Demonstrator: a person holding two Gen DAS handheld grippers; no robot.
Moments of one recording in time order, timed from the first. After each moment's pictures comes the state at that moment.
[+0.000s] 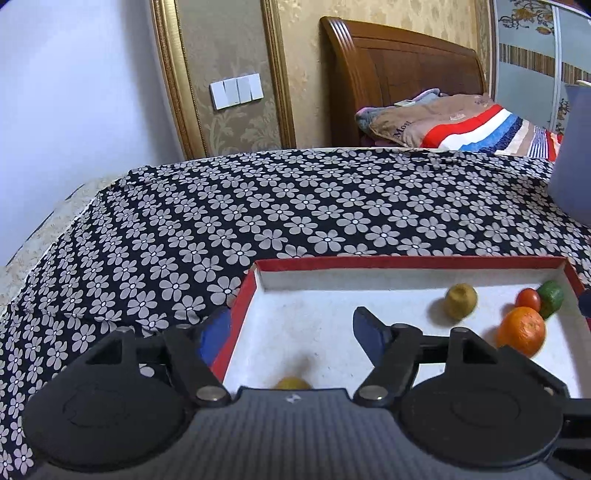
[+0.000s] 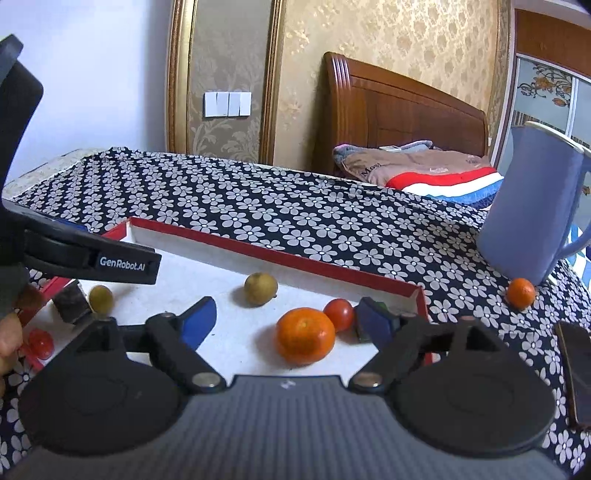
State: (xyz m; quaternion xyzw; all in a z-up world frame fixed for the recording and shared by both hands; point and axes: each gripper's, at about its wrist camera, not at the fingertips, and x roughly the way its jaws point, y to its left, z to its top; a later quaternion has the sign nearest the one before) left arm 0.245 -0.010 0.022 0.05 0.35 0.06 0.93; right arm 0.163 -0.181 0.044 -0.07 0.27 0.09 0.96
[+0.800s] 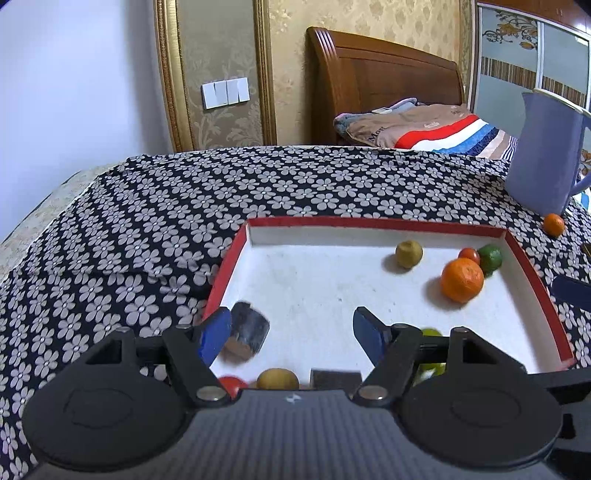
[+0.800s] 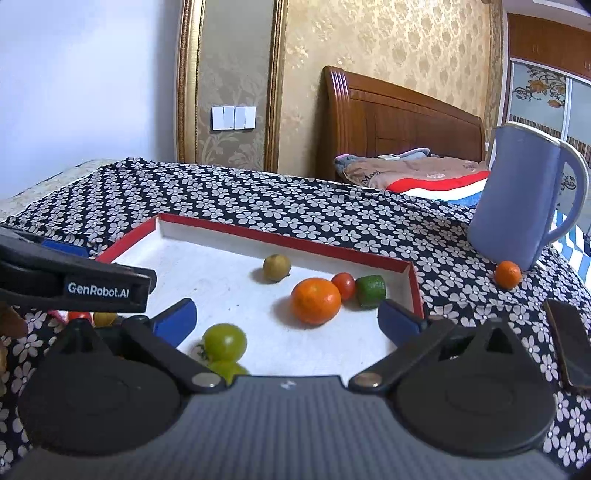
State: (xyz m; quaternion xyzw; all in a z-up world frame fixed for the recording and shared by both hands) left arm 0.170 -0.008 0.027 0.02 0.34 0.02 0.94; right arm 0.103 -0.184 0.047 -0.06 0.25 0.09 0.96
